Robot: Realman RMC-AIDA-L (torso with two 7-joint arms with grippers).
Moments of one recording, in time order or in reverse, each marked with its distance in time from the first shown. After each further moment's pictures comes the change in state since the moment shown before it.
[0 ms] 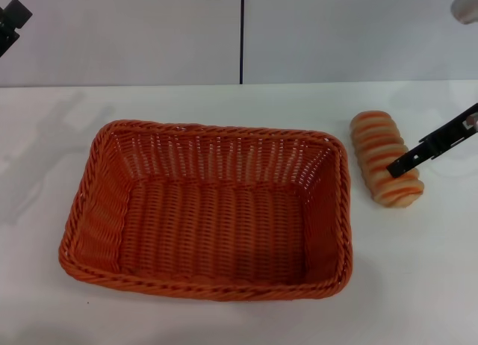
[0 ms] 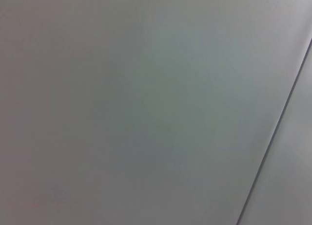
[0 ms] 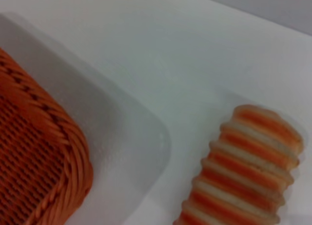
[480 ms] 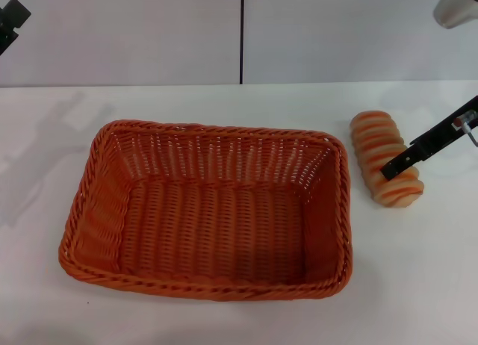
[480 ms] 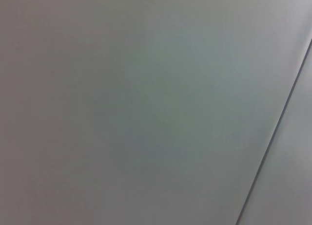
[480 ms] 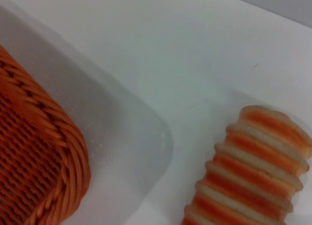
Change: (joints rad) left arm 0.001 0.000 0.000 0.000 -0.003 0.004 -0.009; right arm 0.030 0.010 -0.037 0.038 -0.016 0.040 0.018
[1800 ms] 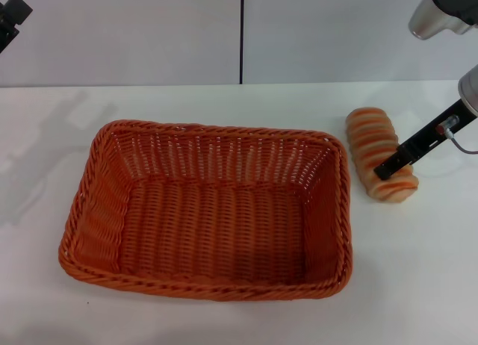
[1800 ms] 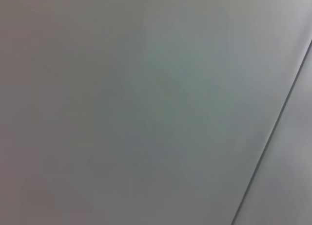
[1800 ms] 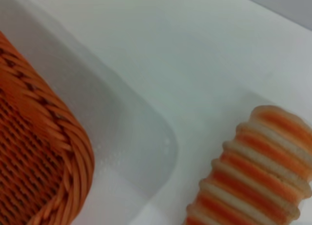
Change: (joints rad) left arm -0.009 0.003 -0.003 -0.015 0.000 0.009 -0.014; right arm 0.000 0.038 -0.068 -0.024 -0.007 0.049 -0.004
